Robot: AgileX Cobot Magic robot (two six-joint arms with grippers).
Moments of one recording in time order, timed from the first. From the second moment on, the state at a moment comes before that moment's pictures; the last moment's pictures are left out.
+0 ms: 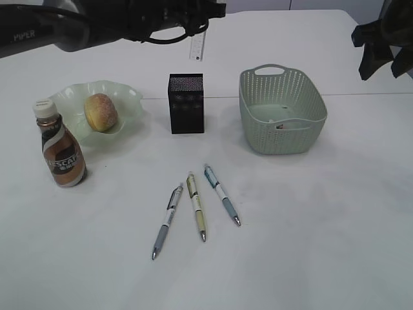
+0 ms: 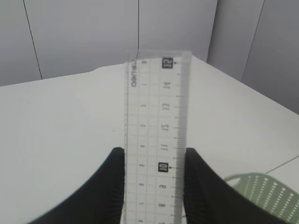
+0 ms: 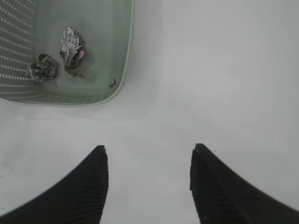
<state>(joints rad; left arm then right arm) -0.48 2.35 -2.08 0.03 -0.02 -0.10 0.02 1.82 -1.70 -0.01 1.09 -0.04</state>
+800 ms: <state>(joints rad) -0.45 2.40 -1.99 0.03 -0.09 -0.10 0.02 1.82 -1.70 -0.01 1.07 -0.04</state>
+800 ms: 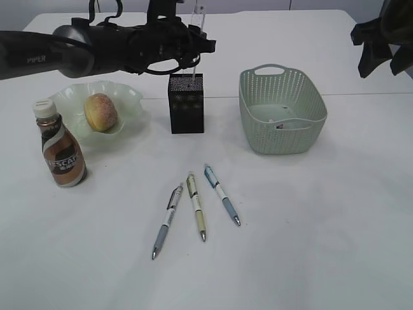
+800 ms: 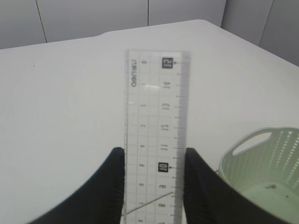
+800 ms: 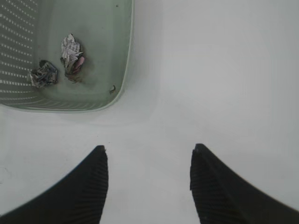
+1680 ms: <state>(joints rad) -0.43 2.44 -1.99 0.04 -0.02 -0.10 0.02 1.82 -1.70 -0.01 1.06 -0.04</state>
